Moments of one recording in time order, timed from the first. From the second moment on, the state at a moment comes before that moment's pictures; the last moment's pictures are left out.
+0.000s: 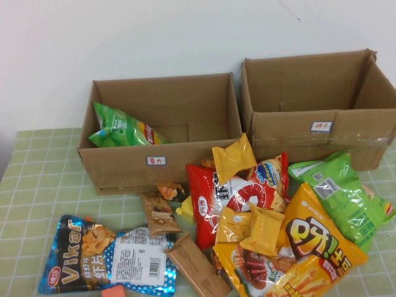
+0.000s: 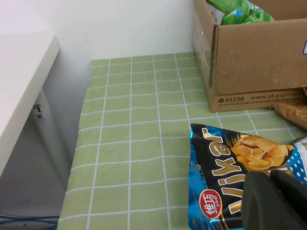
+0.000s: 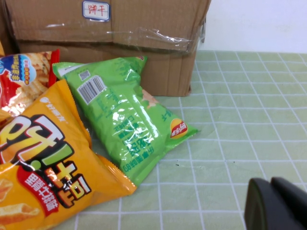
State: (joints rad) right arm 0.02 -0.01 0.02 -0.07 0.42 0.01; left arm 0.06 -0.01 0.02 -0.13 0.36 0.09
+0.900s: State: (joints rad) right arm 0.02 -0.02 -0.49 -0.07 0.38 0.01; left arm 0.06 -0.01 0.02 -0.13 0.36 0.09
